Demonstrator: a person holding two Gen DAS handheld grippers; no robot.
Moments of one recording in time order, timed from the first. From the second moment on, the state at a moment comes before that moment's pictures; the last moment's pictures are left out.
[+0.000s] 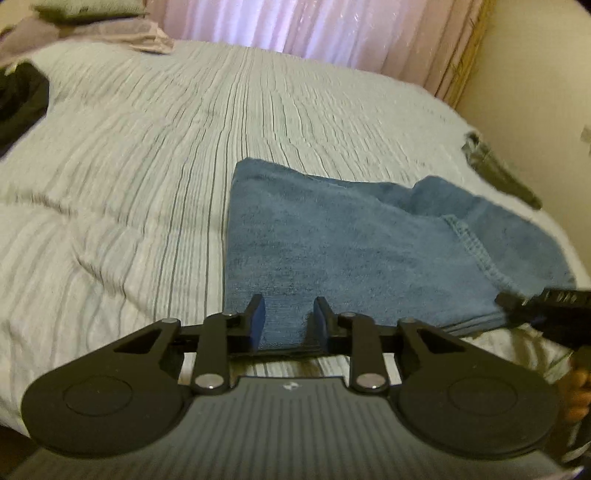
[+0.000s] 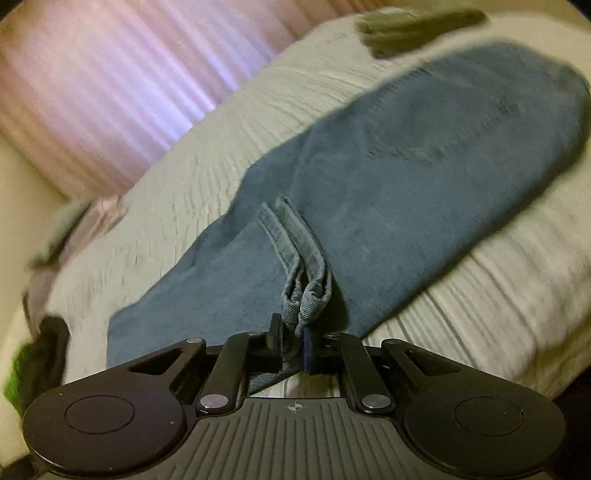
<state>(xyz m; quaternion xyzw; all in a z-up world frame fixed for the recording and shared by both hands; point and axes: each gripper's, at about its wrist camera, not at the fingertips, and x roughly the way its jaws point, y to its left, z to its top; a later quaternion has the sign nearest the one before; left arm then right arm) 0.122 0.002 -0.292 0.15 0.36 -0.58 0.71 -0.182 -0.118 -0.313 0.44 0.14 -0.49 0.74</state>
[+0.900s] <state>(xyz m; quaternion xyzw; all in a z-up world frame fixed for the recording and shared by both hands) 0.040 -0.012 -0.285 0.30 0.33 -0.50 0.75 -0.176 -0.088 -0.281 0.28 0.32 -0.51 0.74</state>
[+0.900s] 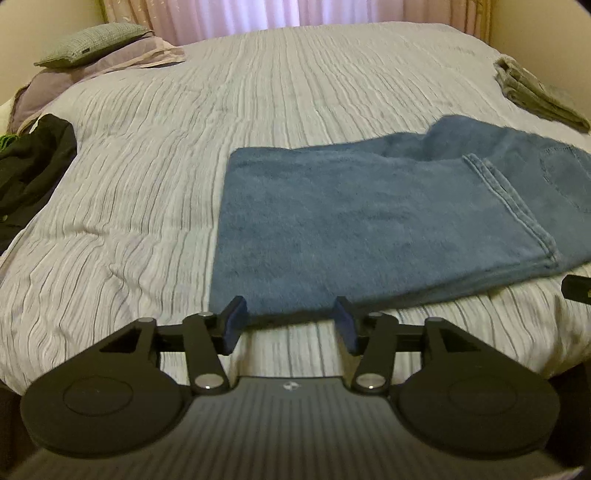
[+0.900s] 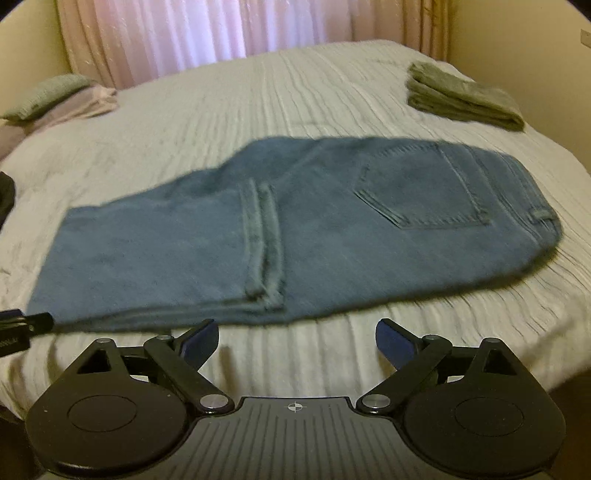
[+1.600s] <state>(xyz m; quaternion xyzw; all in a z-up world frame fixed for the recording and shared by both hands) -0.033 0.027 -0.263 0.30 0.26 -0.56 0.72 -0.245 -0.035 -0.252 0.27 0.28 -0.57 0.72</state>
